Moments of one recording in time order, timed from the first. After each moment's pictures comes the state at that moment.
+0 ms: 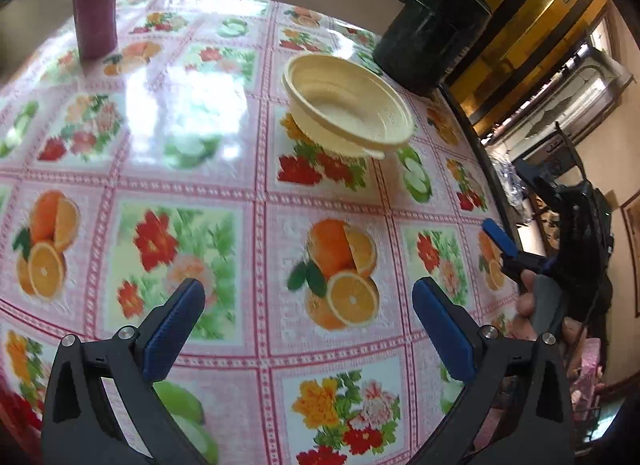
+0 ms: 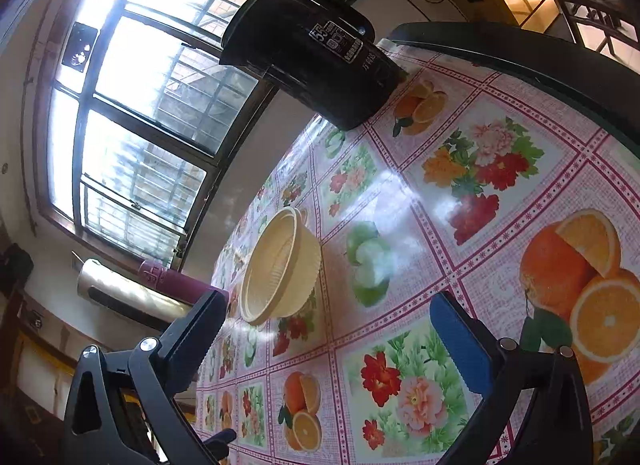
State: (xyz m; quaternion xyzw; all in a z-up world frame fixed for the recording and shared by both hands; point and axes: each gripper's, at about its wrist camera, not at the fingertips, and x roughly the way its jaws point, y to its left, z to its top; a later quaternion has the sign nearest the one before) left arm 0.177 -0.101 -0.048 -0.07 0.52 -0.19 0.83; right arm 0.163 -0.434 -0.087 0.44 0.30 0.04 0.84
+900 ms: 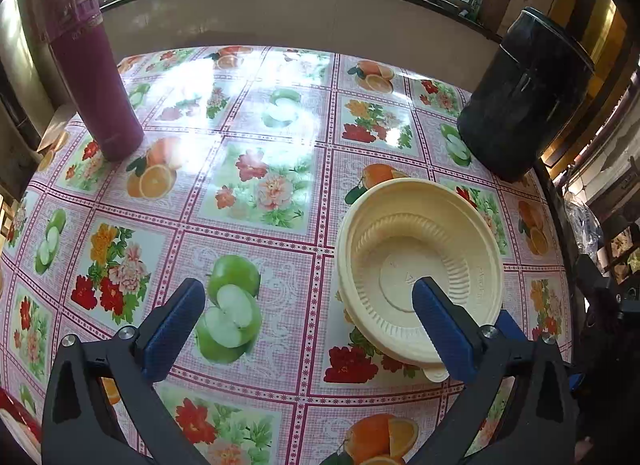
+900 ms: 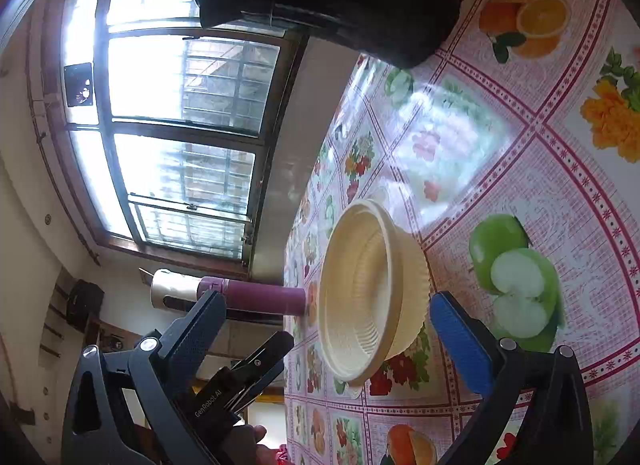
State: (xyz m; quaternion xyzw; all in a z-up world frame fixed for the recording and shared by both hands) left arm 0.300 -0.128 -0.038 -0.03 0.50 -0.06 0.86; right arm 0.275 -0.405 -0.123 0.56 0.32 0.17 0.74
